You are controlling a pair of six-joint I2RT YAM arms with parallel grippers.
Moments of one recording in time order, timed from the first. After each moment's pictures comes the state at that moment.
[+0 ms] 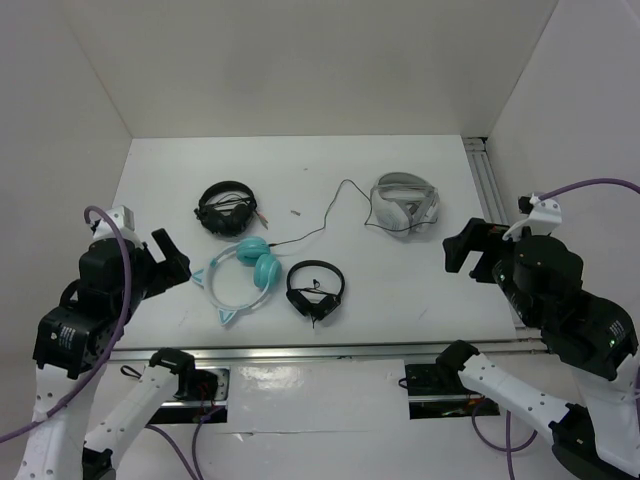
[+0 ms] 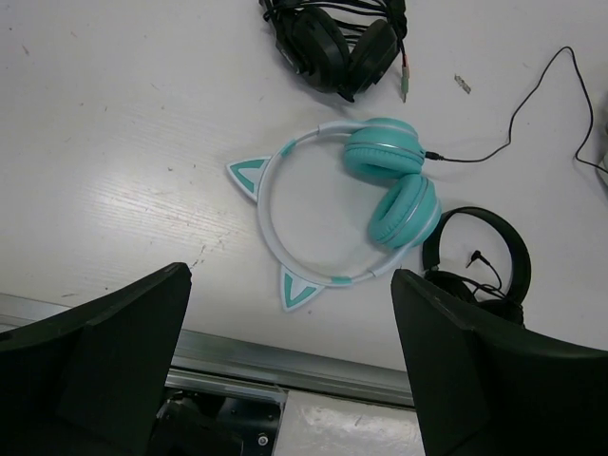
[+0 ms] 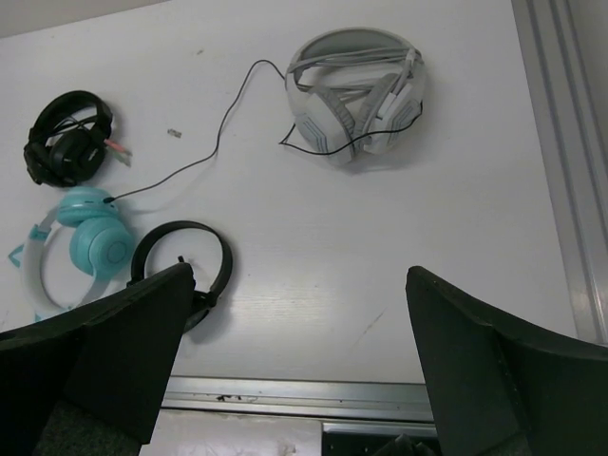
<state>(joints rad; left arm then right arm) -0.23 0.63 1.20 -1.17 -0.29 -0.51 0.63 0.68 1.42 -1.17 0.51 0.47</state>
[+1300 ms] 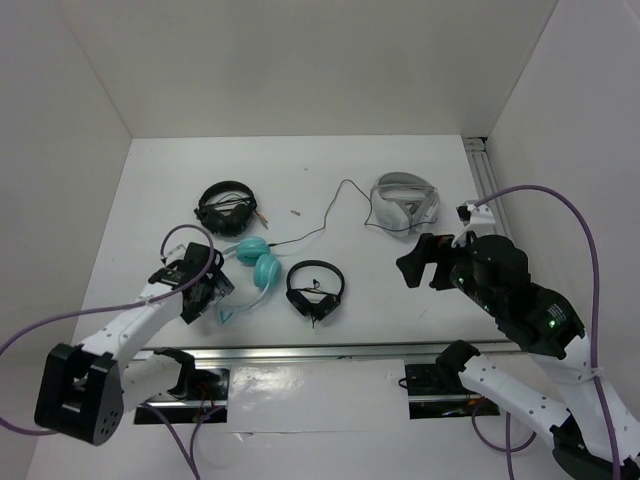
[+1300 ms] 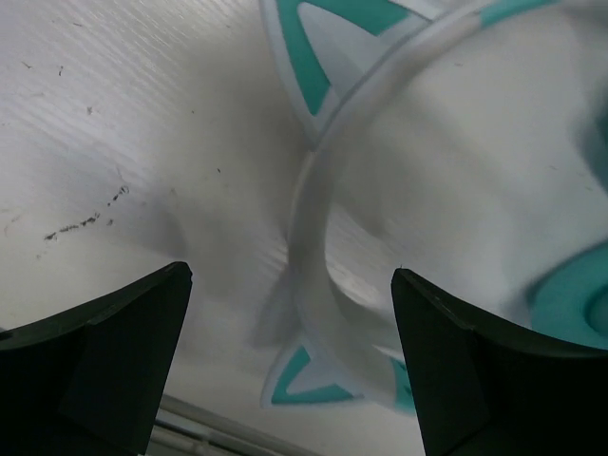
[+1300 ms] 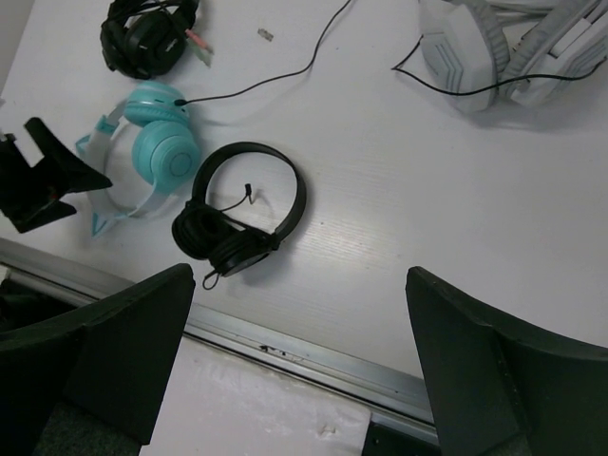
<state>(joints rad) -0.26 1.02 0.55 -0.70 -0.27 -0.96 0.63 0.64 1.11 -0.93 0.19 0.46</state>
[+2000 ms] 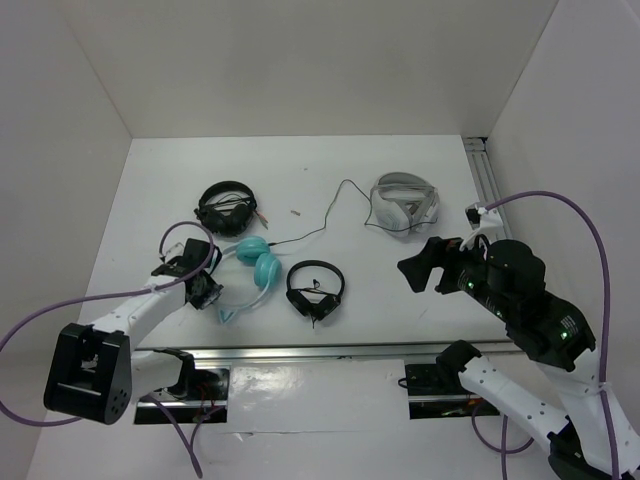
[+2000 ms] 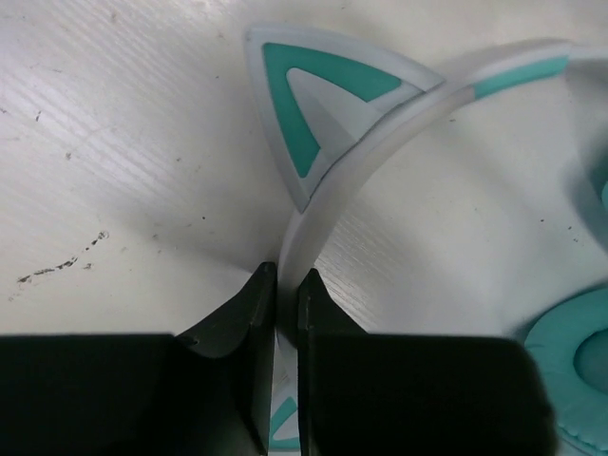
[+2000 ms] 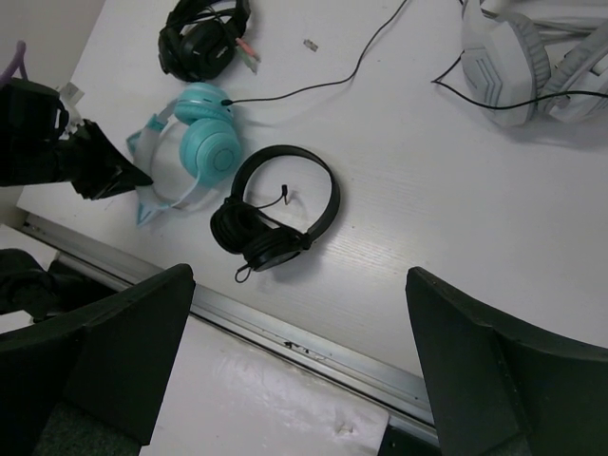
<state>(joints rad) -0.18 1.17 0.53 -0.56 -0.25 -0.96 0.57 0.59 1.12 -0.93 0.07 0.45</state>
